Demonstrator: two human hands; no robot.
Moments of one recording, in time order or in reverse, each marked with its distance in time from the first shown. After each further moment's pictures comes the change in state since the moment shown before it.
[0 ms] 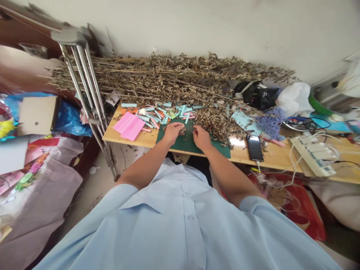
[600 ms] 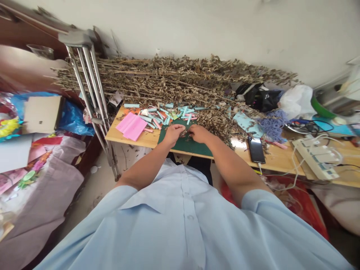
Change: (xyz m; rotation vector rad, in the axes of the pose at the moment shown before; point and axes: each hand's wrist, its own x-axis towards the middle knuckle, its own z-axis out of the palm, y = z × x) left_hand -0.013 0.008 -0.002 -0.034 0.001 0.013; right_hand 0.051 -0.010 -0.012 -0.165 -0.435 -0.339
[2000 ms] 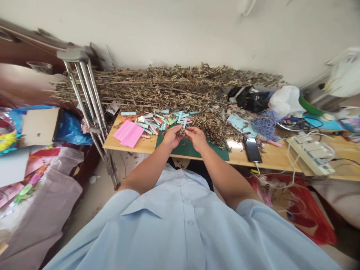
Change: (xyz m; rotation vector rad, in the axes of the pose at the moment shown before) left_hand 0.011 0.014 0.015 -0.442 -0.123 -0.172; right_hand -0.010 -0.047 0.013 1.548 0.594 0.441
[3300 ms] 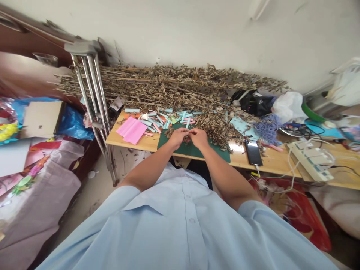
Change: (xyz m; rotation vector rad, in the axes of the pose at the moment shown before) left_hand -0.005 -0.016 -0.001 0.368 -0.050 -0.028; right_hand 0.008 0.002 -0.014 -0.861 0.066 -0.284
